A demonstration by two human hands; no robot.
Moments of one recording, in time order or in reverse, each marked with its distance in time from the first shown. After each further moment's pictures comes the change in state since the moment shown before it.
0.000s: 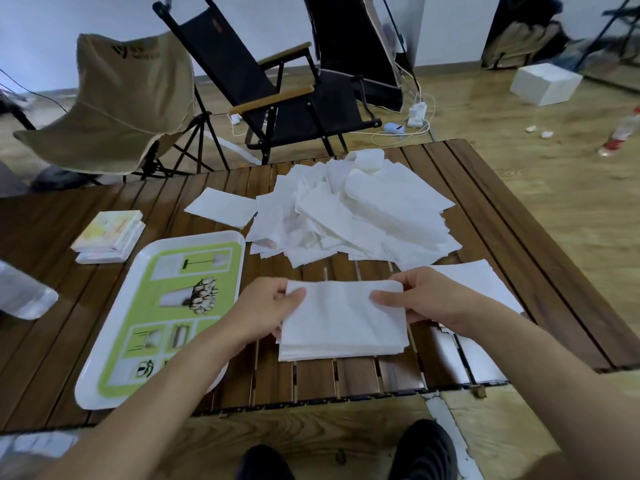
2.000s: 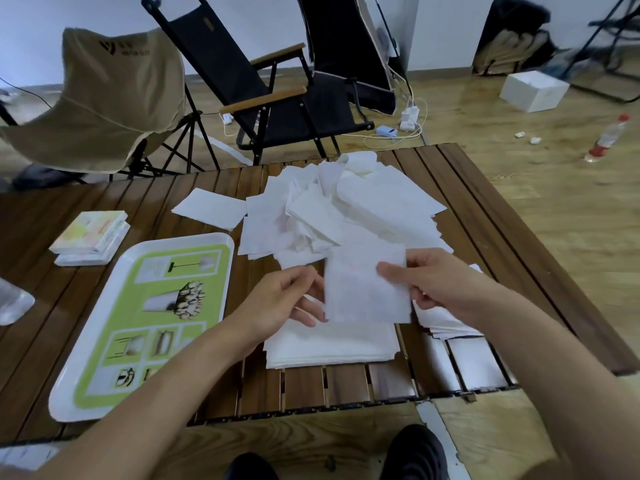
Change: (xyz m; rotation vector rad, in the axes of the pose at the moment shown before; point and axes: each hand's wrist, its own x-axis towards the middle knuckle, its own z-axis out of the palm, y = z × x) left_hand -0.005 0.032 0.017 -0.324 -0.121 0.158; right_hand -0.013 -0.022 -0.017 0.049 0.174 -0.076
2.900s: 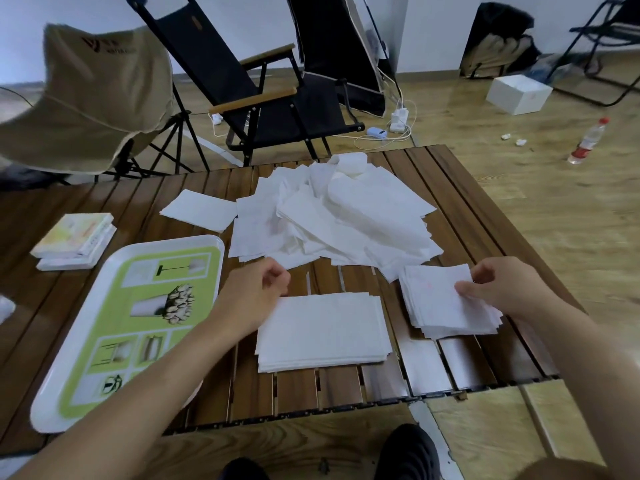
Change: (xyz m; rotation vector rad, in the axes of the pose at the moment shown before) left_hand 0.033 -0.033 -0.027 0.566 0.311 0.078; right_hand 0.010 0.064 -0.095 -0.691 0.454 0.144
